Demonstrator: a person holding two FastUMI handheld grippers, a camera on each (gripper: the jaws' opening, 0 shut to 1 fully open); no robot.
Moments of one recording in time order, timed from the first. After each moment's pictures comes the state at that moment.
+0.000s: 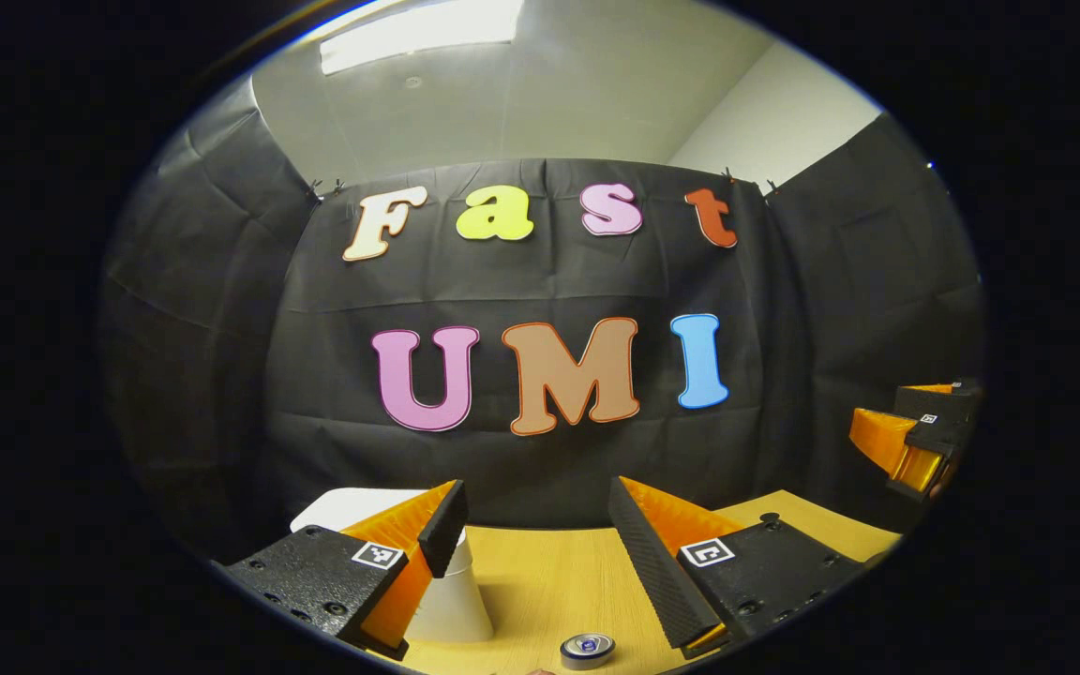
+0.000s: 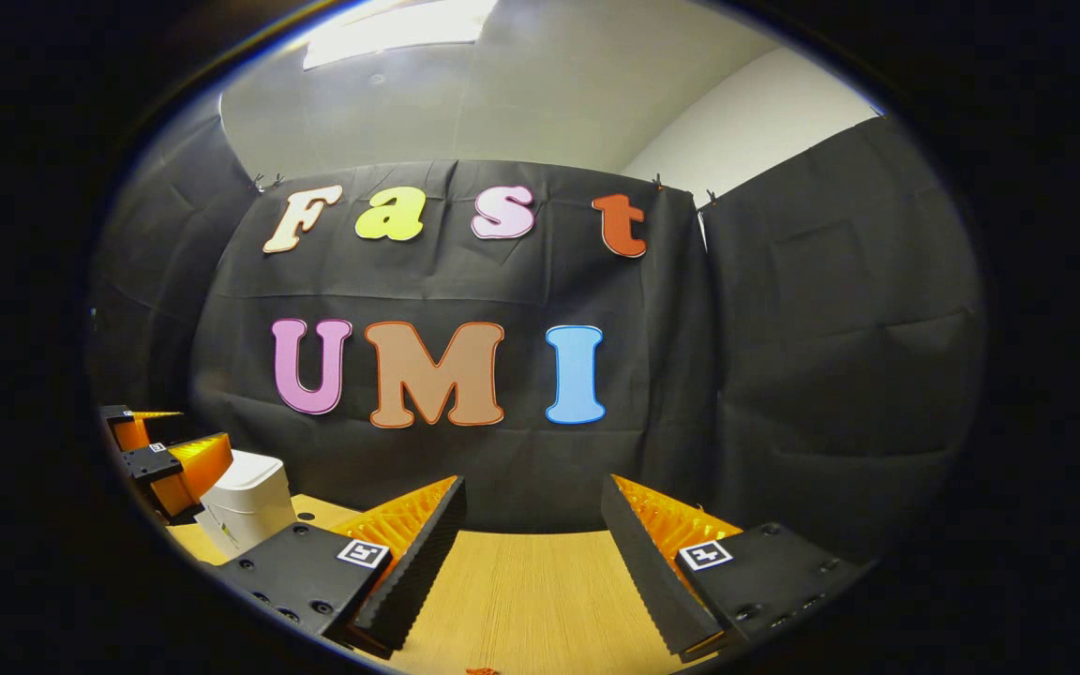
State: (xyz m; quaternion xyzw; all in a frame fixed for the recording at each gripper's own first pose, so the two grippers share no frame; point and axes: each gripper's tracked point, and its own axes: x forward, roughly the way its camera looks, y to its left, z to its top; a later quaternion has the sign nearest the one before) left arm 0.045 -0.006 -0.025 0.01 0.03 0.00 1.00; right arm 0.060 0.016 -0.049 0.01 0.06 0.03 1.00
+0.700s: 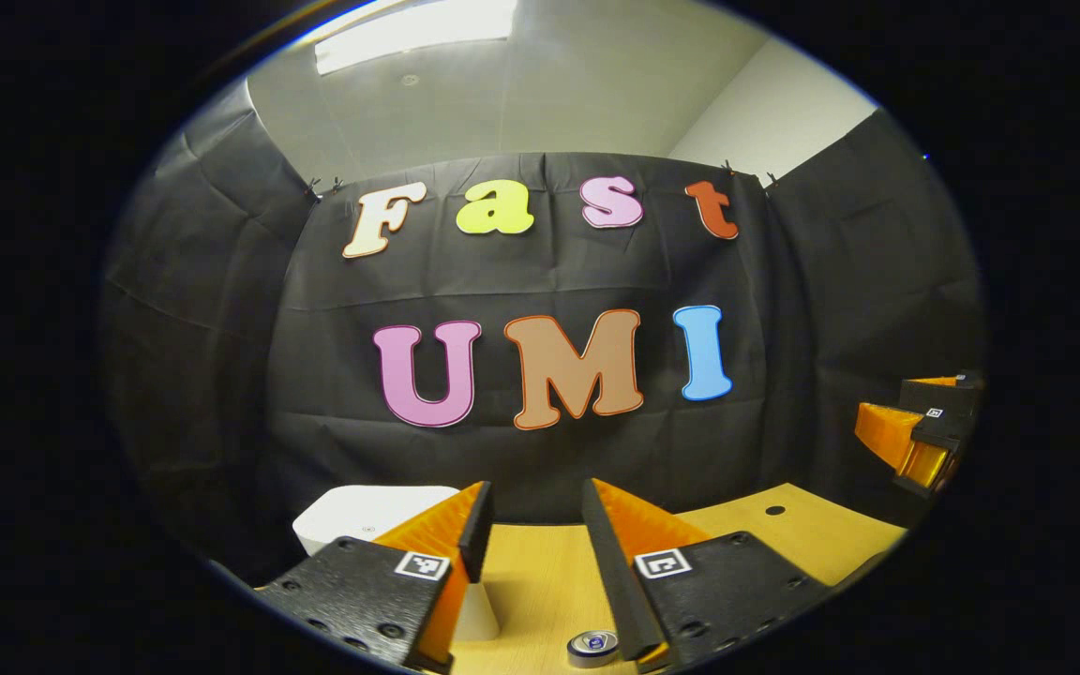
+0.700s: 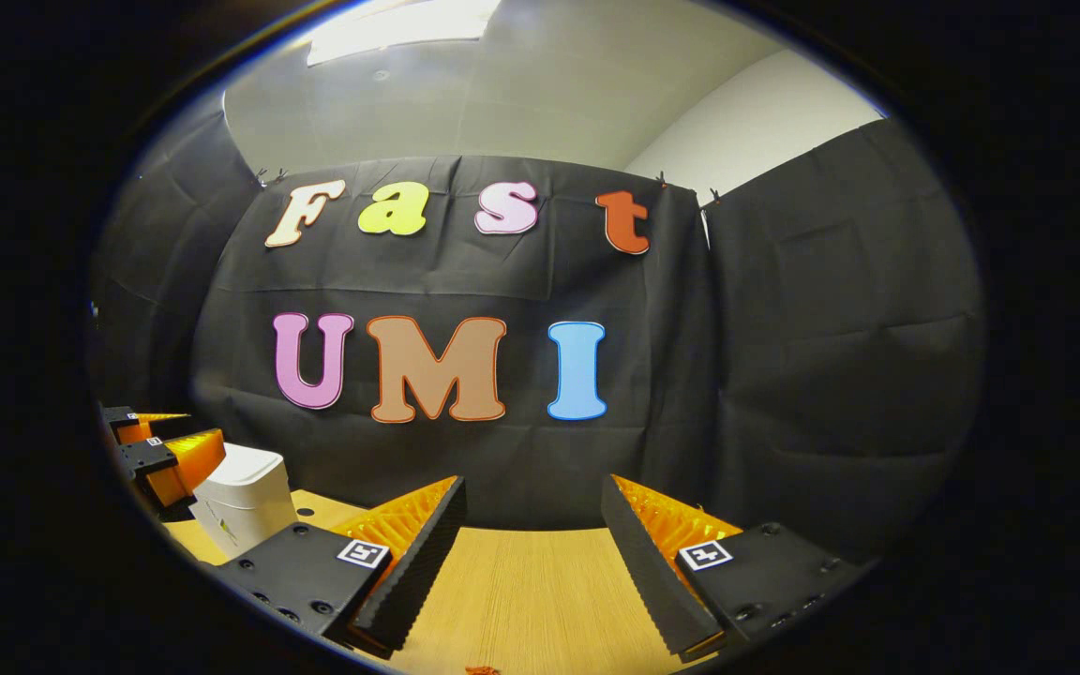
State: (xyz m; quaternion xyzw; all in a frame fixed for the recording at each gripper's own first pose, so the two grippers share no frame) left arm 0.047 -0.003 -0.031 0.02 0.04 0.00 1.00; right arm 0.059 0.019 -0.055 0.01 0.07 0.03 1.00
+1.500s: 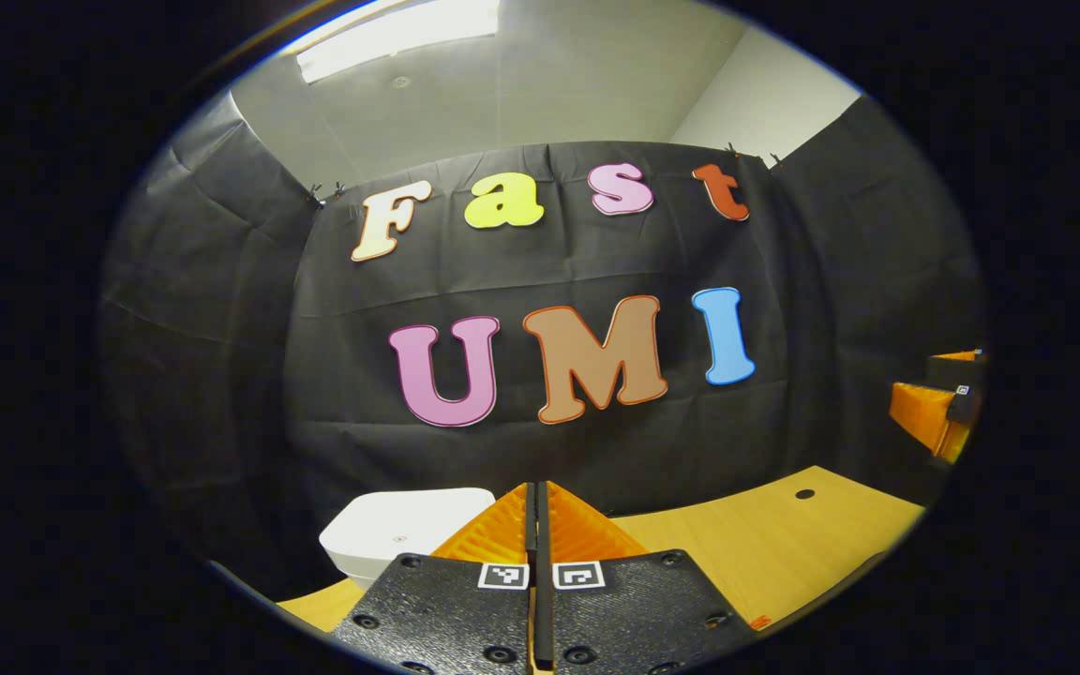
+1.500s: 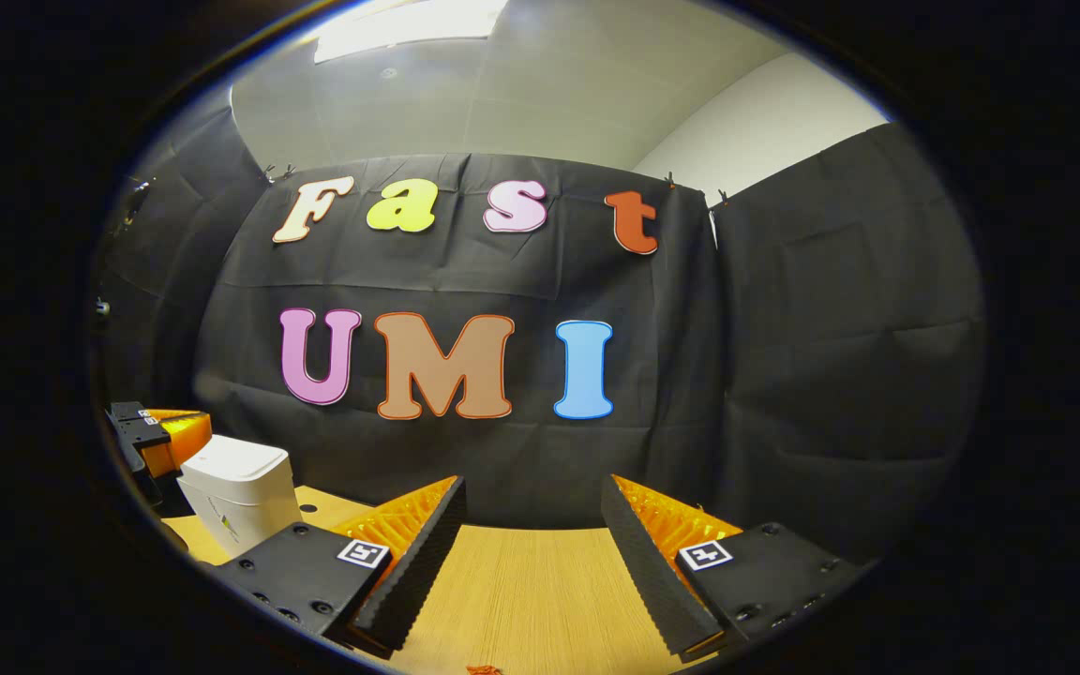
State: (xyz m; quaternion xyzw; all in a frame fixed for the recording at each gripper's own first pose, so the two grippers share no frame) left arm 0.064 0.042 -0.037 0.05 0.04 0.04 1.00; right arm 0.057 0.026 -0.056 0.00 0.06 0.04 1.00
